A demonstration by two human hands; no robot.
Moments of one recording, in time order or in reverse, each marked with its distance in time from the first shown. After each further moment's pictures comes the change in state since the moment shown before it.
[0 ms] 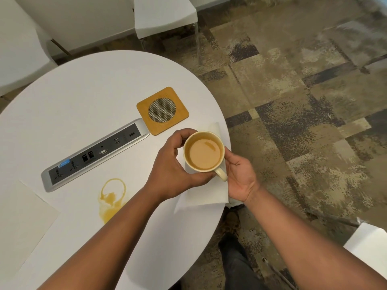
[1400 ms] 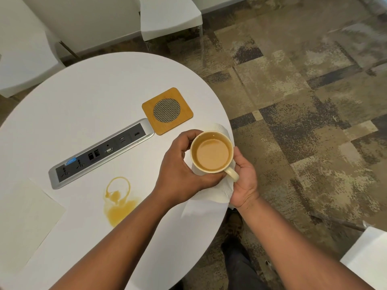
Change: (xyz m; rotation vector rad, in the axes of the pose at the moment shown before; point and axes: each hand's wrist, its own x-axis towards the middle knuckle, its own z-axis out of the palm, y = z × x) left_hand -0.011 0.018 0.008 -0.038 0.061 -0.032; right_hand -0.006 0.018 0.014 0.282 -0.064 -0.145
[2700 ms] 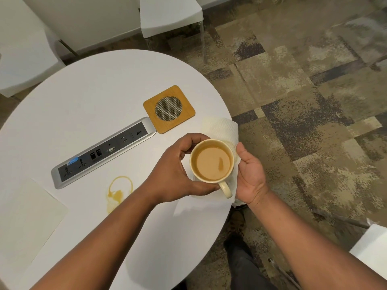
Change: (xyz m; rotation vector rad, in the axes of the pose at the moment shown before) left_hand 0.006 -0.005 -0.028 0.021 -0.269 0.032; right_hand 0.005 -0.011 -0.009 -0.120 -0.034 0.031
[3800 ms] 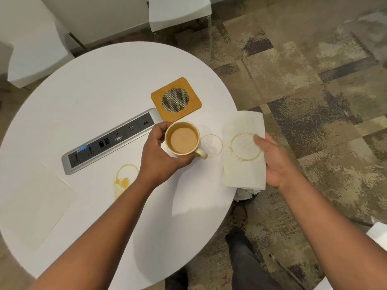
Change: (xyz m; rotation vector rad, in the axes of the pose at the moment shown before) left_hand -0.018 -0.053 -0.006 0.024 0.460 -0.193; right_hand -0.016 -0.046 -0.020 -0.440 0.411 -0.197
